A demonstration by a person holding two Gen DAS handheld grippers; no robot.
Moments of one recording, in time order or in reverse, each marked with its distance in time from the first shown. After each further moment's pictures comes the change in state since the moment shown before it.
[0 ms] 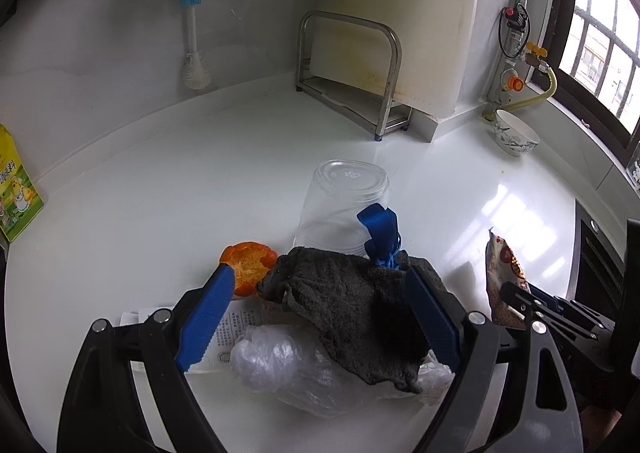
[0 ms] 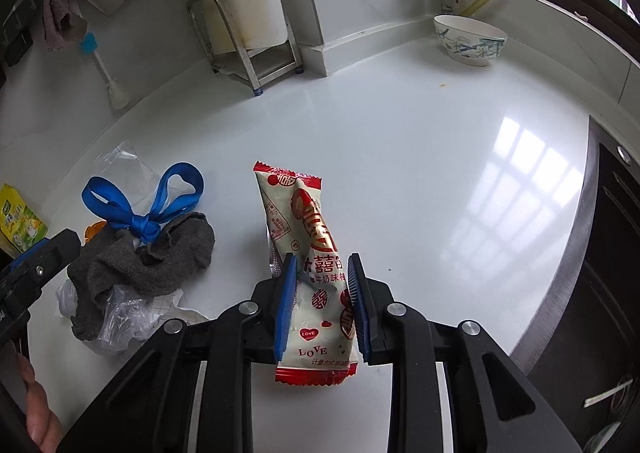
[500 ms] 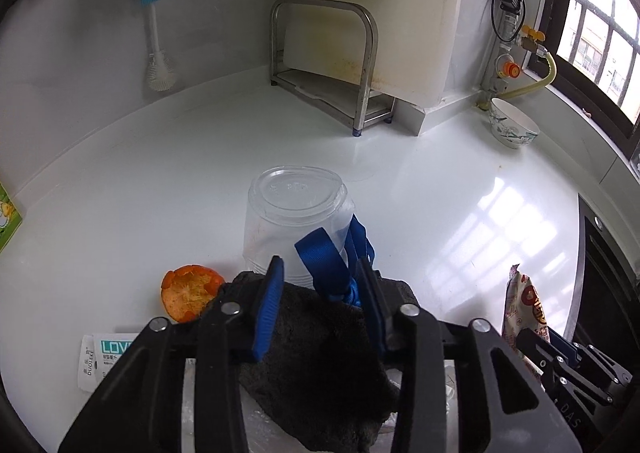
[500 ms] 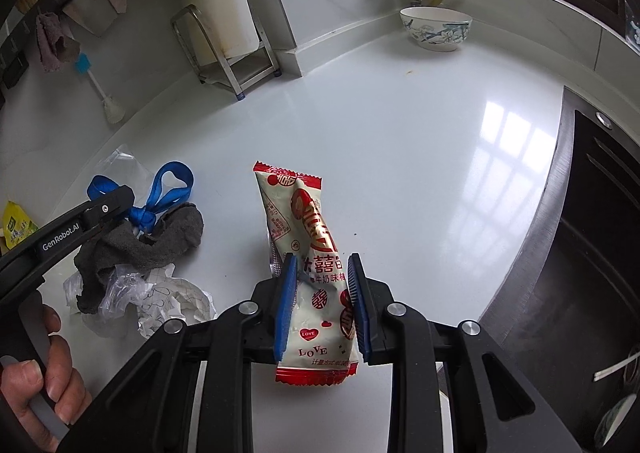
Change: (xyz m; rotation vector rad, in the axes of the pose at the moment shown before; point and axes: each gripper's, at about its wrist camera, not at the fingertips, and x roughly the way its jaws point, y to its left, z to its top) left arm 0.031 -0.027 0.012 0.022 0.028 -0.029; right arm -0.017 -0.016 -0.020 0.063 -0.012 0.004
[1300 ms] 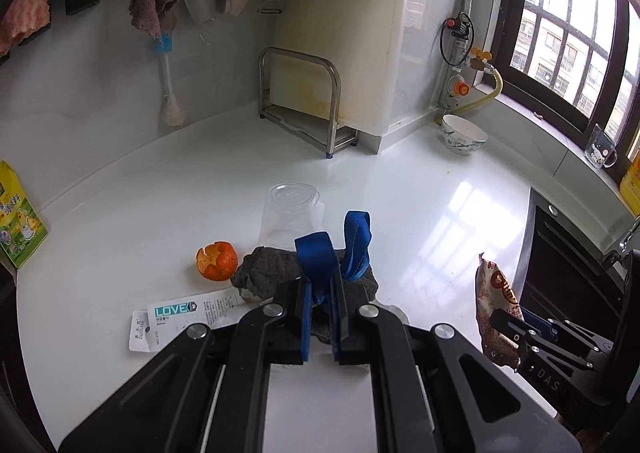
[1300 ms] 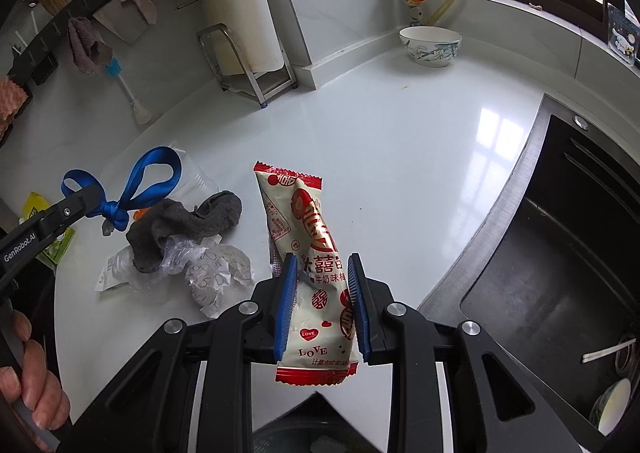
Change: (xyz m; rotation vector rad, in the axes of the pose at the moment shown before) left arm -0.109 -0.001 -0.019 0.058 -0.064 -0.057; right arm -0.077 0.013 -0.026 -0.024 -0.025 0.026
